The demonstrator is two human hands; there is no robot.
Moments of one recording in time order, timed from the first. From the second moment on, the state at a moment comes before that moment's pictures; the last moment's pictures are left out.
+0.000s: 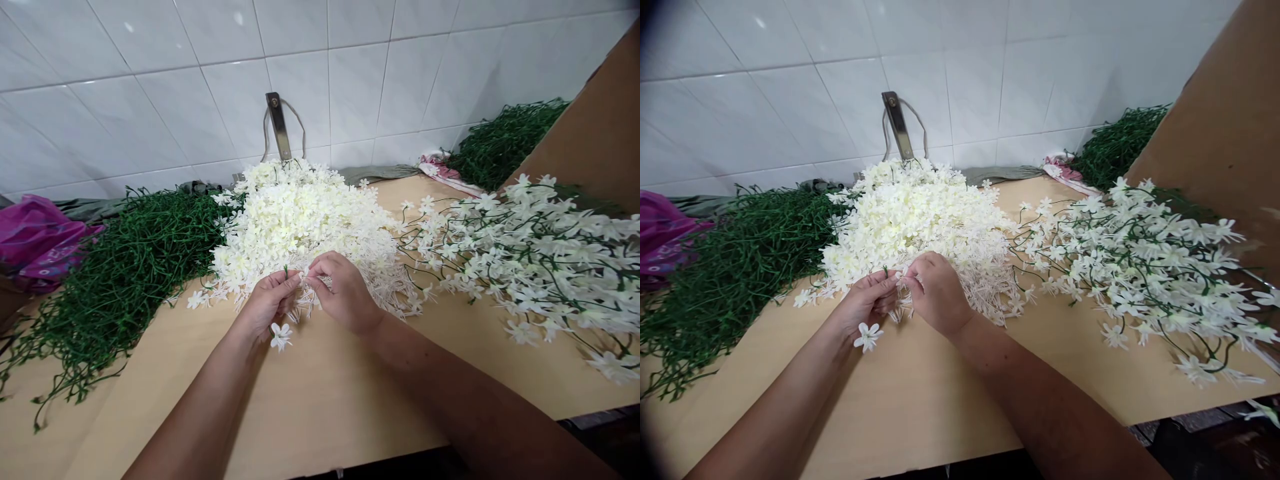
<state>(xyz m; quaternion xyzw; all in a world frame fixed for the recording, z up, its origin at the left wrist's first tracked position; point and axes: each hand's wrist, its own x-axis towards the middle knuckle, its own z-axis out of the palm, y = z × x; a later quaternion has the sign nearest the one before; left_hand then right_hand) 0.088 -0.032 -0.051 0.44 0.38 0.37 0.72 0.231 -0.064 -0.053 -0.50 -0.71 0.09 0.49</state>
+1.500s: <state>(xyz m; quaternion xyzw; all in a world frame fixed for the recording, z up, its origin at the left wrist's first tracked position) 0.081 -0.041 -0.040 0.69 0.37 0.27 0.56 0.233 -0.060 -0.049 -0.32 -0.41 0.66 0.54</state>
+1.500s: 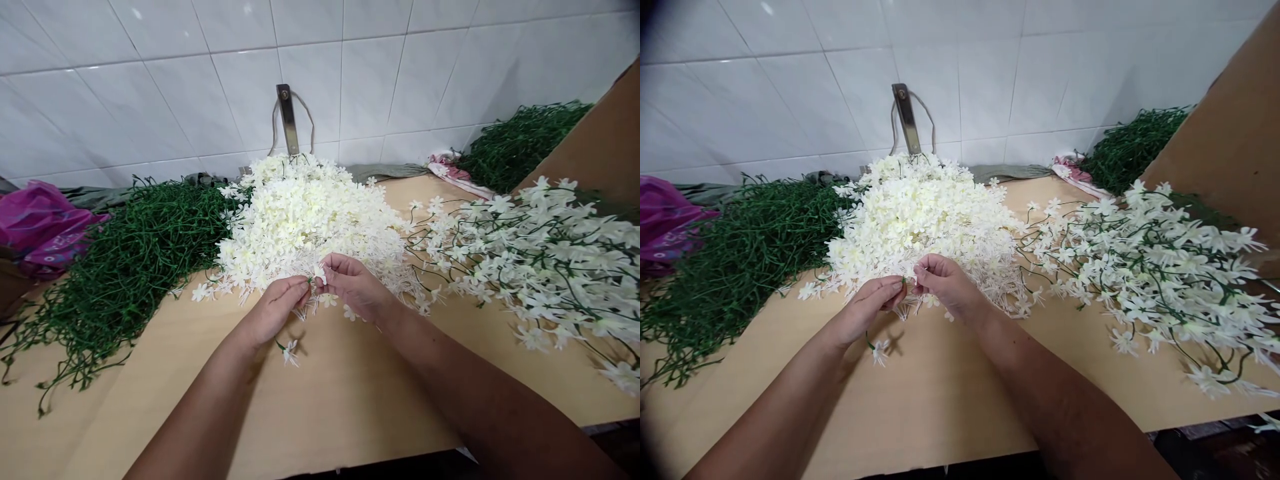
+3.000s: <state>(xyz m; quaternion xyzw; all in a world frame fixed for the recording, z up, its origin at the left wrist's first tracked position) 0.074 -0.042 -0.037 0.66 0.33 0.27 0.62 0.231 -0.061 -0.055 -0.36 -0.56 0.55 0.51</state>
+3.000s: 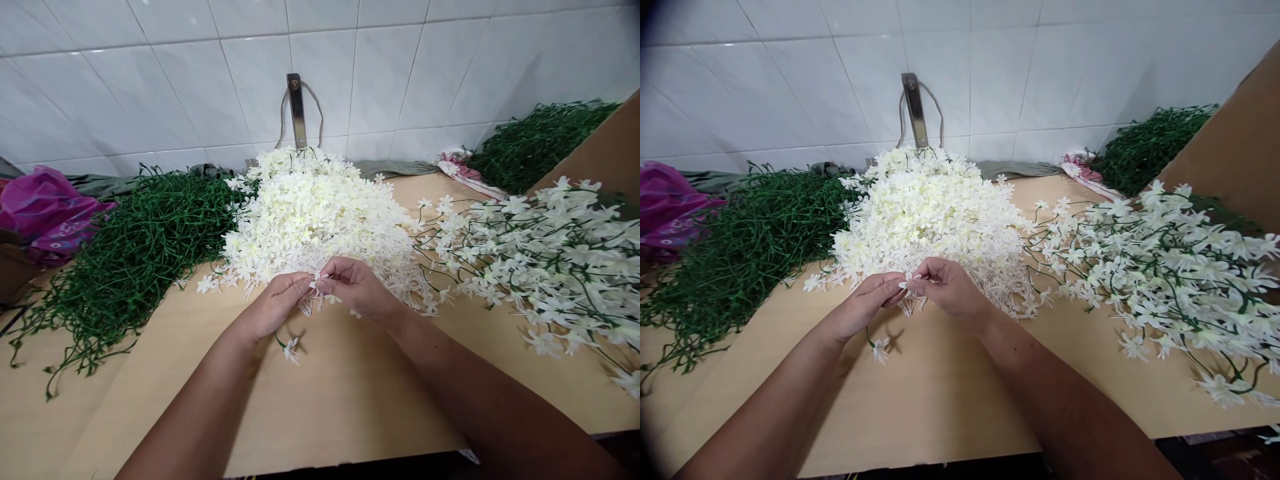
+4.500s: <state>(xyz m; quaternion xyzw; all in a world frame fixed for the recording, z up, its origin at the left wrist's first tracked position) 0.075 -0.046 -0.040 0.68 0.38 0.30 0.55 0.230 -0.062 -0.066 -0.21 -0.32 0.79 0.47</state>
